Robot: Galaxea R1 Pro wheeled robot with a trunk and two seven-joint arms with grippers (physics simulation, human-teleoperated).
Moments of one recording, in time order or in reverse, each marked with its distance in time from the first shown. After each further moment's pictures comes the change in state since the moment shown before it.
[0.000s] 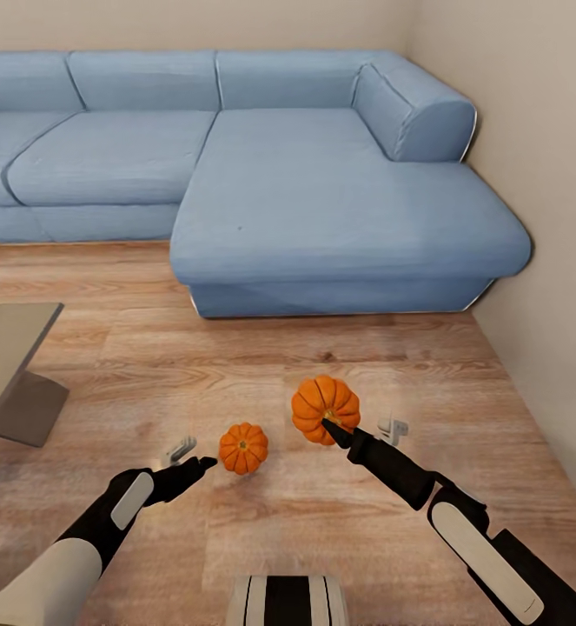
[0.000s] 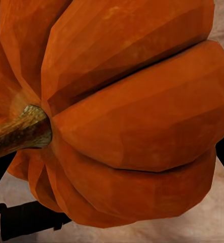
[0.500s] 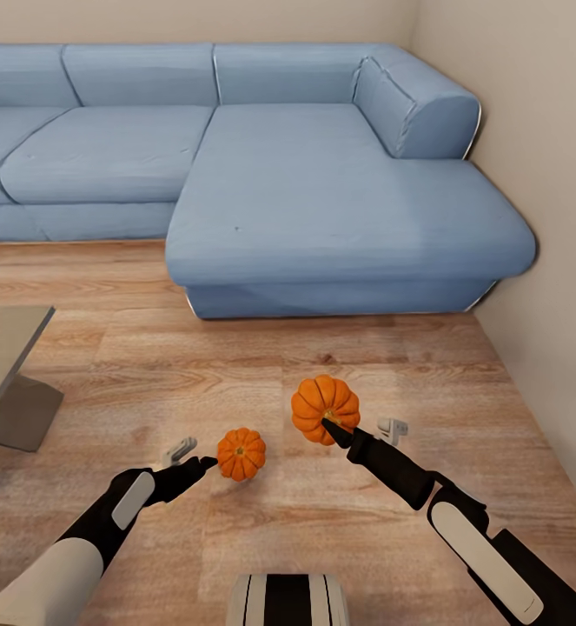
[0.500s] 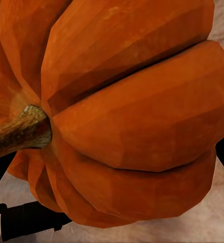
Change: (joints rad) left arm 0.000 -0.003 0.000 -0.003 0.001 -0.002 0.007; right arm -0.001 0.001 0.000 0.001 -0.001 -0.001 0.000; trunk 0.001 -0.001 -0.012
